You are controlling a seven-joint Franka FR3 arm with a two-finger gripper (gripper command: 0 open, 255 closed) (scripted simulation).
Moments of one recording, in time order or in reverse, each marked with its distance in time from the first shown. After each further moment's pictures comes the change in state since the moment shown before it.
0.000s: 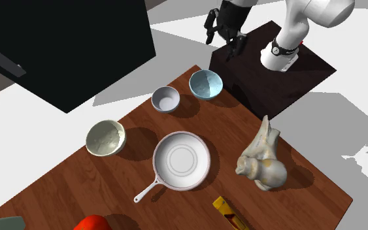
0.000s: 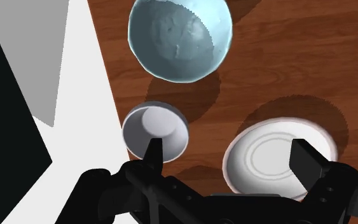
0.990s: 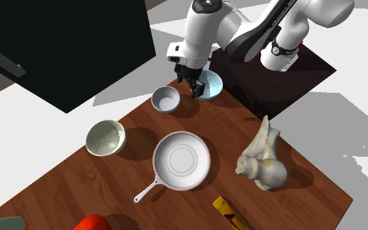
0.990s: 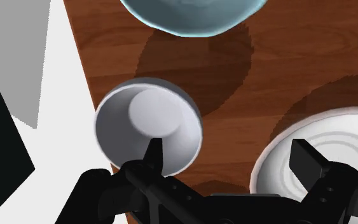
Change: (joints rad) arm -0.011 0.550 -0.018 0.183 0.018 0.343 -0.044
